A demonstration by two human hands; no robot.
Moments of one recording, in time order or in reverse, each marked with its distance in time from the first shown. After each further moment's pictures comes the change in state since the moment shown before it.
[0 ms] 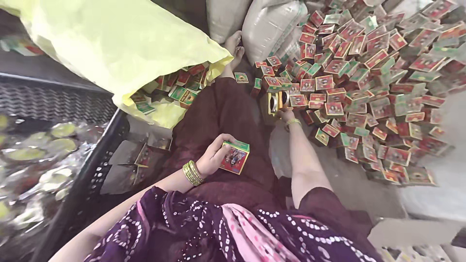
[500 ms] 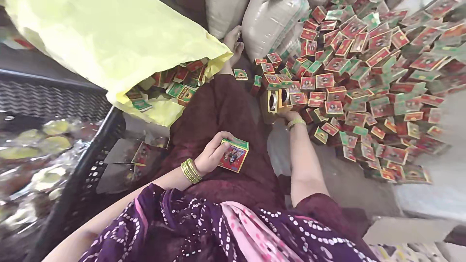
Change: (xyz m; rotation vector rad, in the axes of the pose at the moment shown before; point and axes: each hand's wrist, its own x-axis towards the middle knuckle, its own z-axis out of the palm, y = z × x) left_hand 0.003 -0.002 -0.002 -0.014 -0.005 -0.009; right_hand -0.060 -0.034 -0.021 0.028 0.040 0.274
